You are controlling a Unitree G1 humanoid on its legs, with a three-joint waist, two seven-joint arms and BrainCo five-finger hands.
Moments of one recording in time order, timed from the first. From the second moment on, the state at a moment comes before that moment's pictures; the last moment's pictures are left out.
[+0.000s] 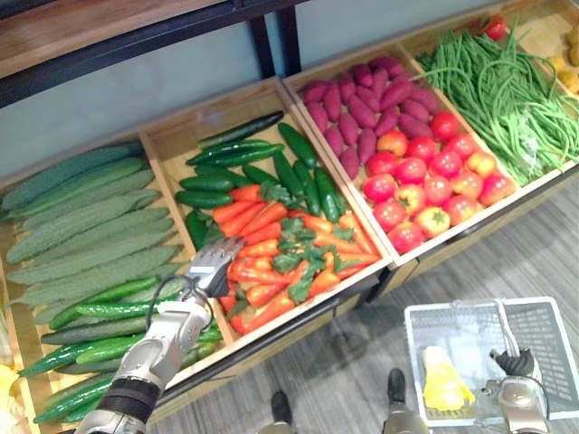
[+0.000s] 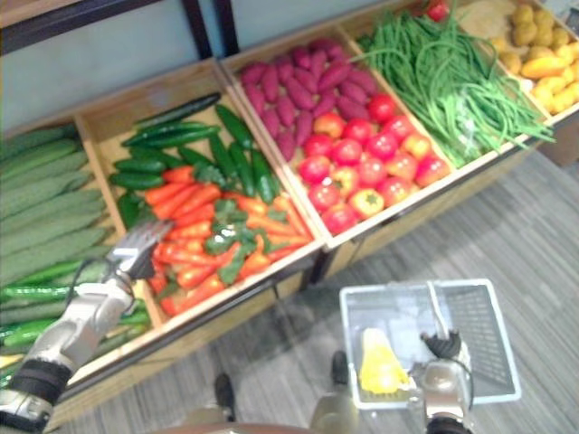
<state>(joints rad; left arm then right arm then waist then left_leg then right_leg) -0.16 0.63 -0.22 0.39 0.83 -0.17 0.26 -0.01 -0.27 -0.38 0.75 -0.35 0.02 -0.32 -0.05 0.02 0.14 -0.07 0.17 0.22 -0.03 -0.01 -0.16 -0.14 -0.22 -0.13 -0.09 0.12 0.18</state>
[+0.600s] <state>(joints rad) -0.31 0.58 -0.29 0.64 0.88 -0.12 0.31 -0.03 -0.27 -0.38 0.75 -0.36 0.02 -0.32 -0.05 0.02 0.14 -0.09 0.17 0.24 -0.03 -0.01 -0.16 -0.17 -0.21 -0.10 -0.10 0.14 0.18</state>
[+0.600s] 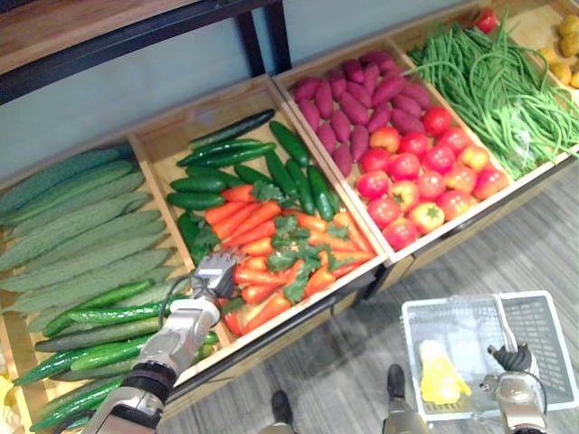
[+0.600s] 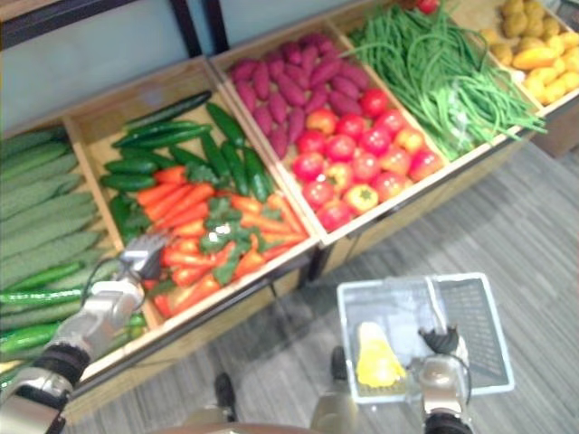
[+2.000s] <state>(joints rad) -0.19 0.56 -0.10 0.38 0.86 -0.13 0.31 -0.01 -0.25 -0.36 0.76 -0.36 0.02 -0.32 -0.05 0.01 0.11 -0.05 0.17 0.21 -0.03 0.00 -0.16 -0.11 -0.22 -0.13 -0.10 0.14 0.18</state>
